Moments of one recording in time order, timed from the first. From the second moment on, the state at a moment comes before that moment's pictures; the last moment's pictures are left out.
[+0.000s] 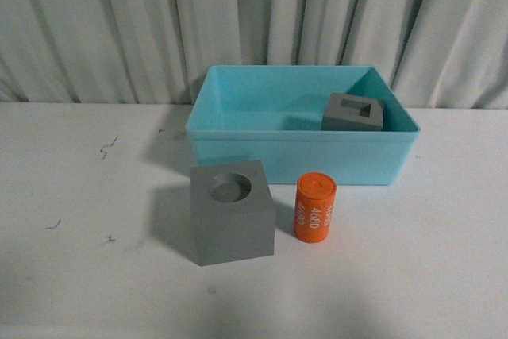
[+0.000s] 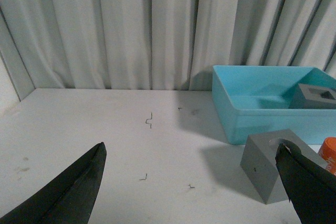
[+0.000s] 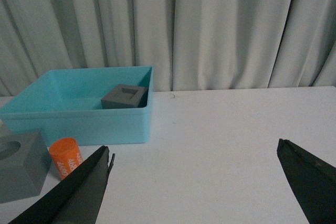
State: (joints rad) left arm 0.00 0.01 0.01 0.00 0.00 -0.02; right arm 0.00 0.00 0.01 0.00 0.00 0.00
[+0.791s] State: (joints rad) left arm 0.00 0.01 0.01 0.00 0.00 -0.01; right arm 0.00 0.00 0.01 0.00 0.00 0.00
